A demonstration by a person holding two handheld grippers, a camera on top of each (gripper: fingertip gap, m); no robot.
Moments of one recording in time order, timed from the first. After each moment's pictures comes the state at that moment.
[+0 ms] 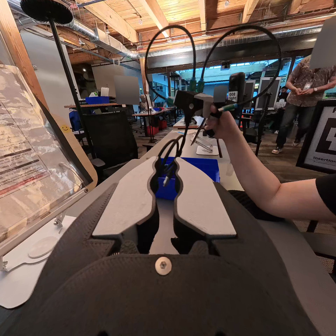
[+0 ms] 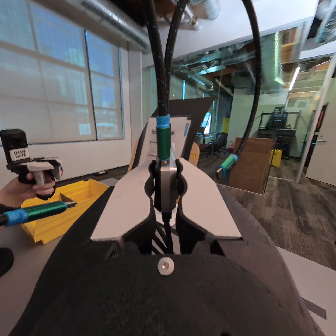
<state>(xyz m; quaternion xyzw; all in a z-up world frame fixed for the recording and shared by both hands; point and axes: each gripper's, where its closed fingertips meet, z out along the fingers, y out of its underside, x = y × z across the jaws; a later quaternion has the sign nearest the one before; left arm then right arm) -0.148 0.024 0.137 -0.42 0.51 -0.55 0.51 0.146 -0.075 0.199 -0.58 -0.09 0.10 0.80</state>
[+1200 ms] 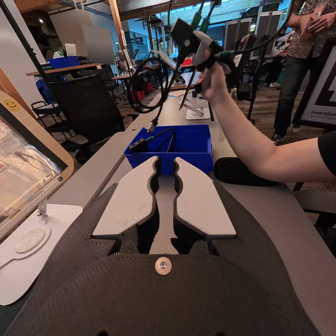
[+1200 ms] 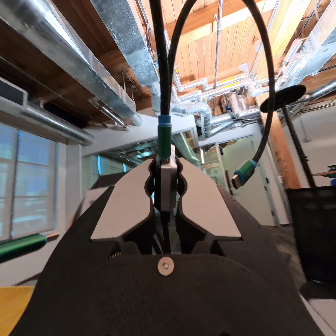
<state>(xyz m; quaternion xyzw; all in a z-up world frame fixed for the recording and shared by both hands) -0.116 -0.006 0.095 -0.43 0.60 -0.49 0.46 0.255 -0.166 0.216 -0.37 0.09 -0.02 0.92</state>
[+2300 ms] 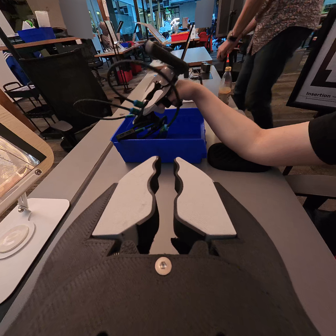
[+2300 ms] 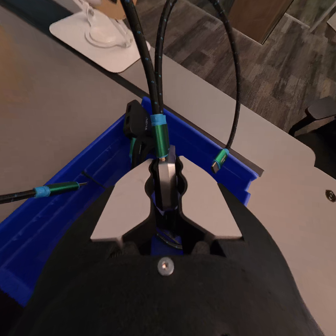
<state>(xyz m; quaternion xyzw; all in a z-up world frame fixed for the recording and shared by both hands) -0.106 -0.016 0.071 -0.44 0.64 -0.48 0.41 0.238 -0.007 -0.018 -0.88 -0.12 -0.03 0.46</state>
